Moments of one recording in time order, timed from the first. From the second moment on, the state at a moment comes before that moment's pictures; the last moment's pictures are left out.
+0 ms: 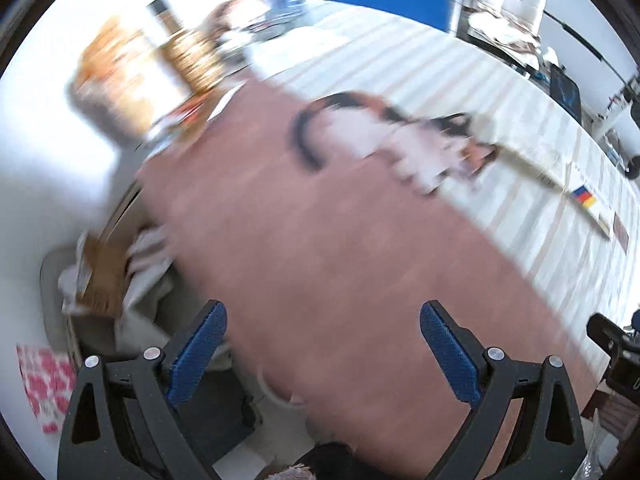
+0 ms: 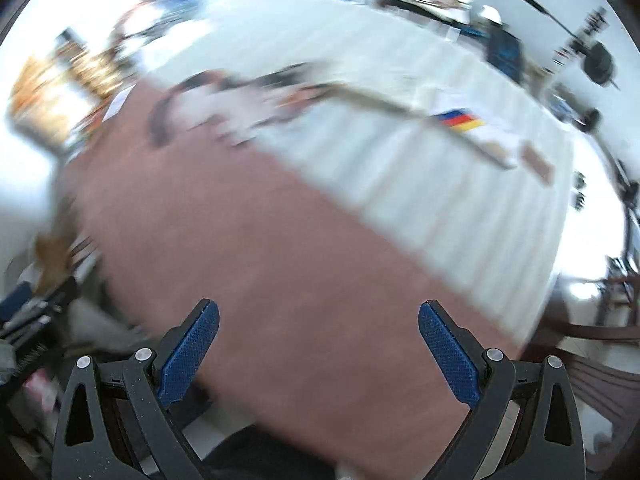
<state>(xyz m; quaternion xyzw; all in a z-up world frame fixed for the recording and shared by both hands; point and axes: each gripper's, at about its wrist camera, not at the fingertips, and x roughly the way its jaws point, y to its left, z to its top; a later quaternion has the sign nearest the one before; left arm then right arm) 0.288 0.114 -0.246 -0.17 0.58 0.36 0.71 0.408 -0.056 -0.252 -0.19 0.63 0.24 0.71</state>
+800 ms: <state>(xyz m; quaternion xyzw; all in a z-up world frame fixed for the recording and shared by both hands) 0.637 0.153 -0.384 -0.45 0.64 0.30 0.54 0.690 -0.036 -0.415 -0.39 0.69 0.30 0.54</state>
